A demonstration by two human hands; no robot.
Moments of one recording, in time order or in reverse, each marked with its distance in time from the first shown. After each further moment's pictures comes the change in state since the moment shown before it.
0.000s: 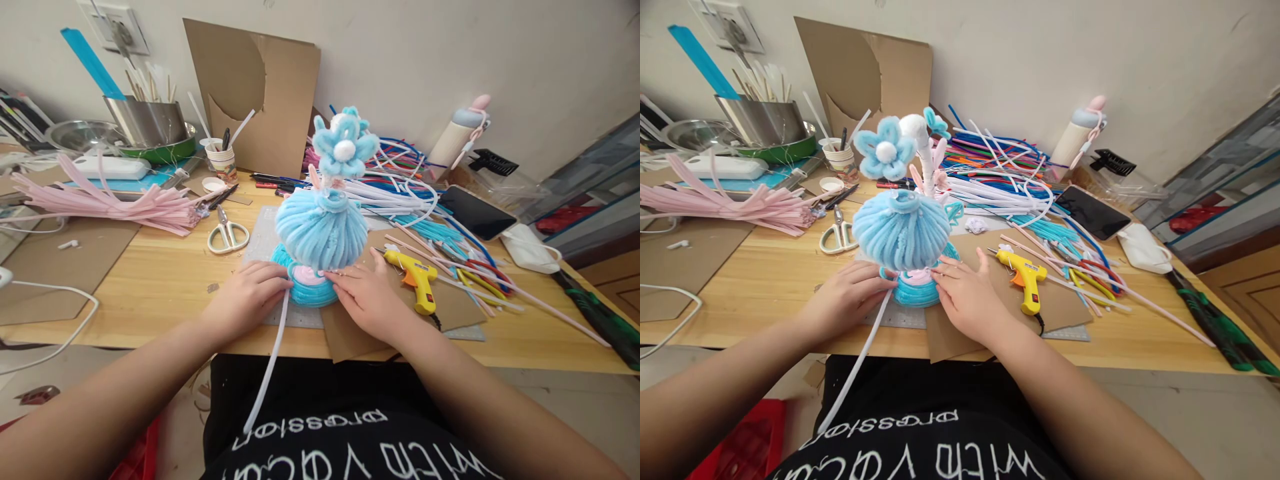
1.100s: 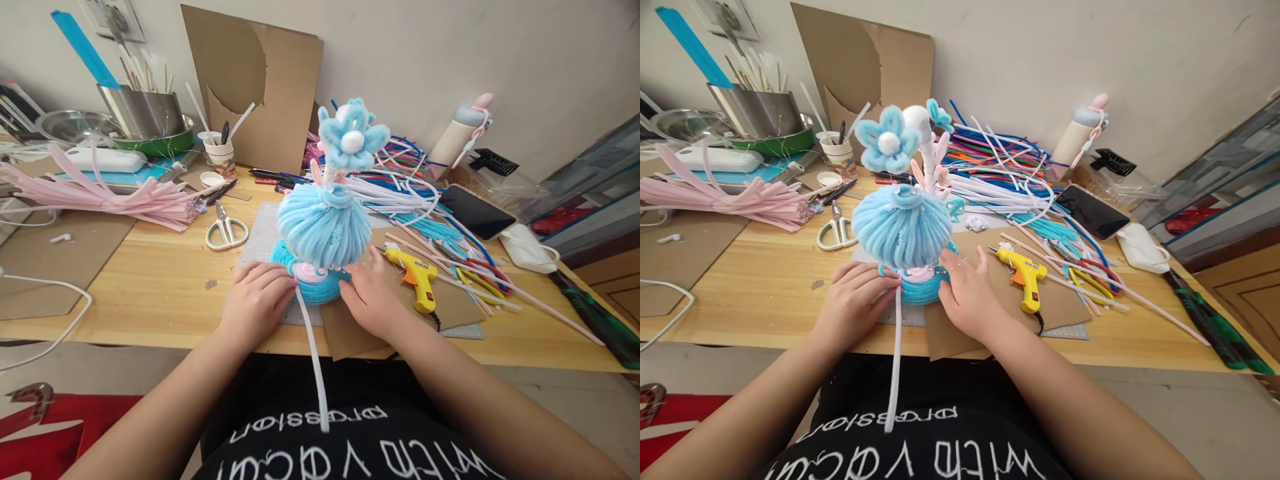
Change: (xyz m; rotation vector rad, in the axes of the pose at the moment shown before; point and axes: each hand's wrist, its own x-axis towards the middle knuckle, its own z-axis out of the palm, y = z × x) left_hand 0.002 0.027 0.020 0.122 0.264 -0.150; right_hand 0.000 0.005 0.014 0.039 0.113 0.038
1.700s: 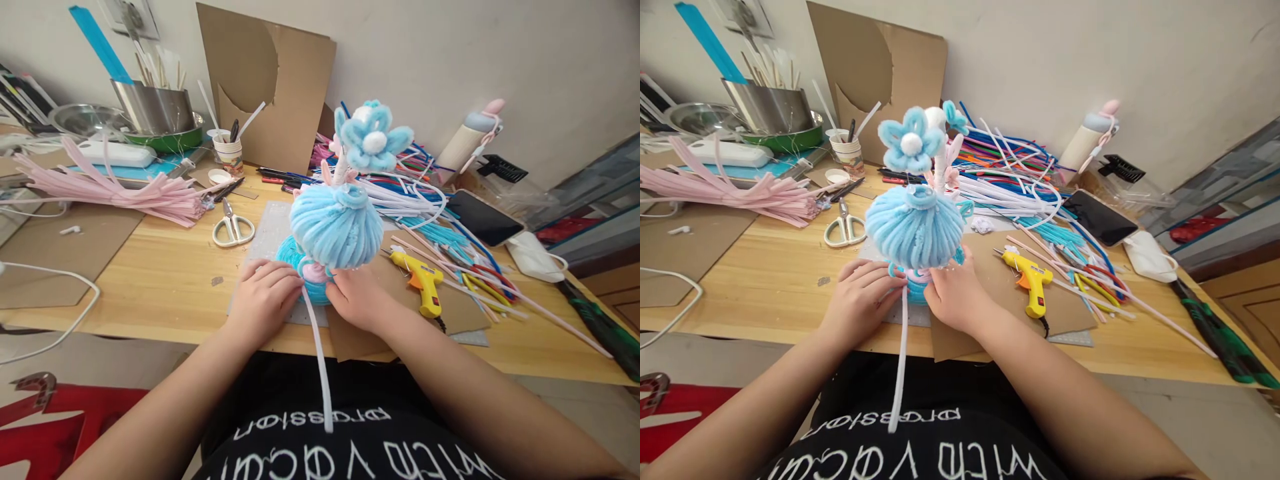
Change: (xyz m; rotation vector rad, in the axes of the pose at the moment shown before) left_hand 0.000 0.002 0.001 0.017 0.024 0.000; right_hand 0.024 -0.020 0.002 -0.127 -0.177 -0.066
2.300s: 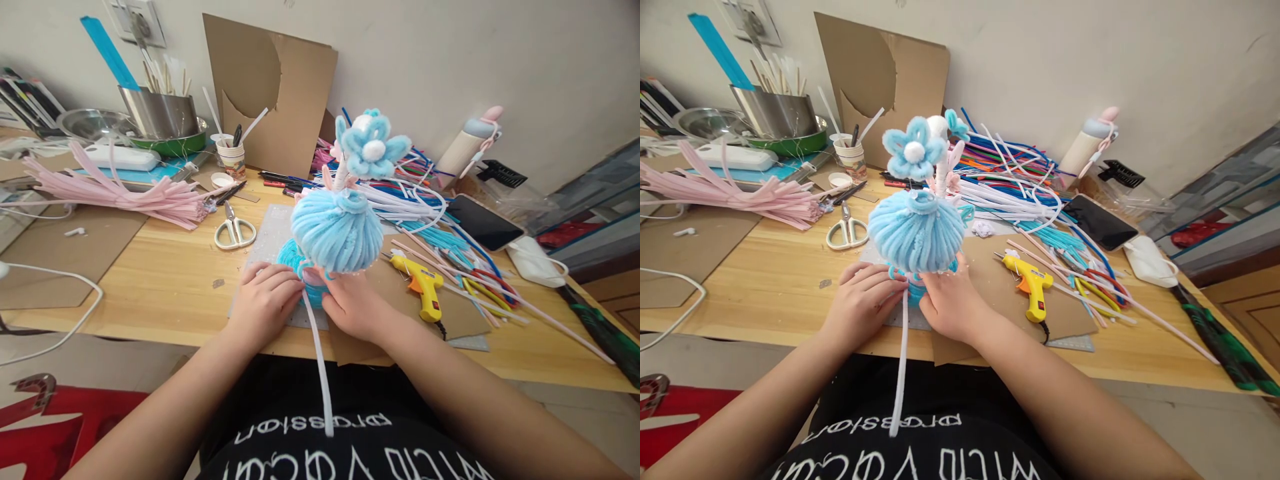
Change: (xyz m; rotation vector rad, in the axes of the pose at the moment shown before) left_hand 0.001 0.002 -0.003 -0.014 -0.012 -0.003; right_hand -0.002 -0.007 -0.004 0.099 -0.036 -0.071
